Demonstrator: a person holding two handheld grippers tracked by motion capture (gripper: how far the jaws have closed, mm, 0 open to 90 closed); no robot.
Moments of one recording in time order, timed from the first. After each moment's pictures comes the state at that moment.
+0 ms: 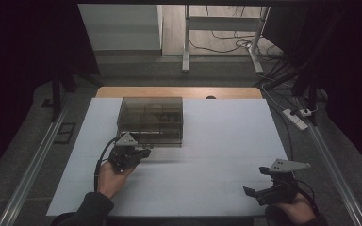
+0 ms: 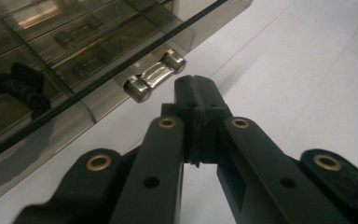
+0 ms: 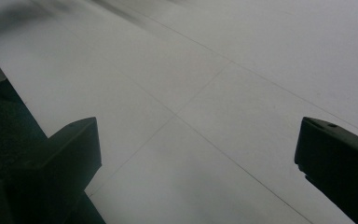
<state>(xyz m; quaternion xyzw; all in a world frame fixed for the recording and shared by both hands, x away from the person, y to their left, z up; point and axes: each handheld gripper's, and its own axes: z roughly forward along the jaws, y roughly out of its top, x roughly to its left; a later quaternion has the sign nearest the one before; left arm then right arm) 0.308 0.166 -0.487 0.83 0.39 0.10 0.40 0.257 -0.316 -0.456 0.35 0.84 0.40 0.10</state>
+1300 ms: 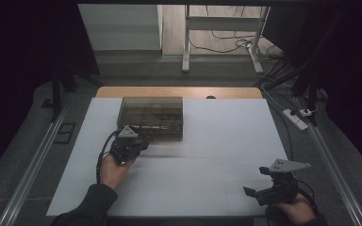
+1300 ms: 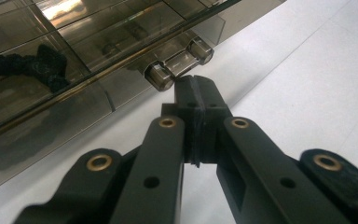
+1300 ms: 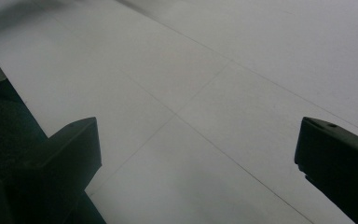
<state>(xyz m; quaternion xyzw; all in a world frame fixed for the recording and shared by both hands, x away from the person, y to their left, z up) 0.333 0.169 -0.488 0.82 0.41 0.12 0.39 0.257 -0.316 -0.456 0.35 0.84 0.40 0.10</state>
